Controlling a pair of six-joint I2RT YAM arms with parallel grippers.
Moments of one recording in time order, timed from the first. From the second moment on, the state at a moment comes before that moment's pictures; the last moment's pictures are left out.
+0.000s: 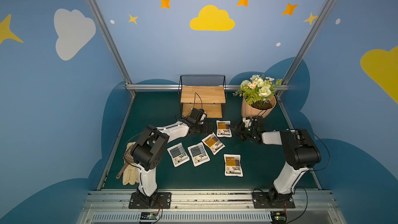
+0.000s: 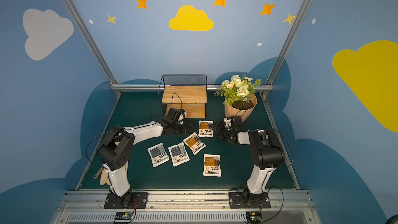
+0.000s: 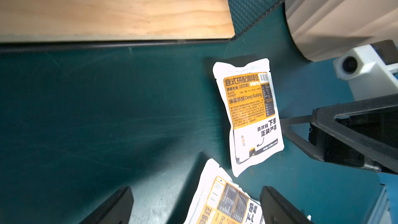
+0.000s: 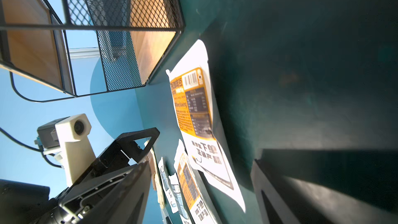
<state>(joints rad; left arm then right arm) -0.56 1.90 1.19 -0.17 0.23 -0.47 0.20 1.82 0.75 0.31 -0.69 0.96</state>
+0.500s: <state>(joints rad) -0.67 2.07 1.42 -0.29 0.00 -0.38 0.24 1.85 0.79 0.34 -0.67 0.97</state>
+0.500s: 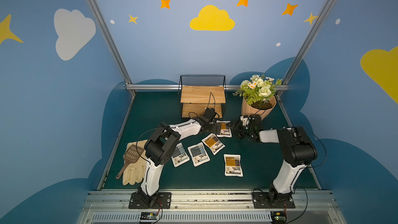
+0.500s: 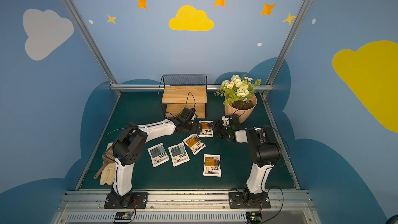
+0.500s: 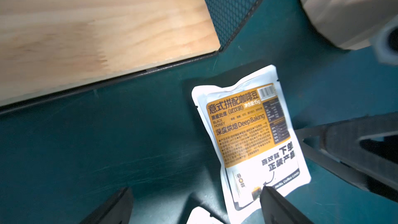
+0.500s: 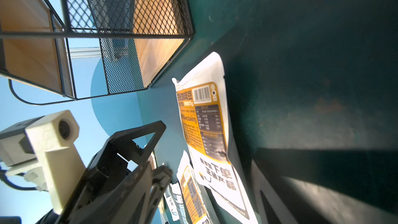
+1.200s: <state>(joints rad) -0.69 2.12 1.46 -0.37 -0.09 -0.36 0.25 1.91 0.75 0.46 -0.67 1.02</state>
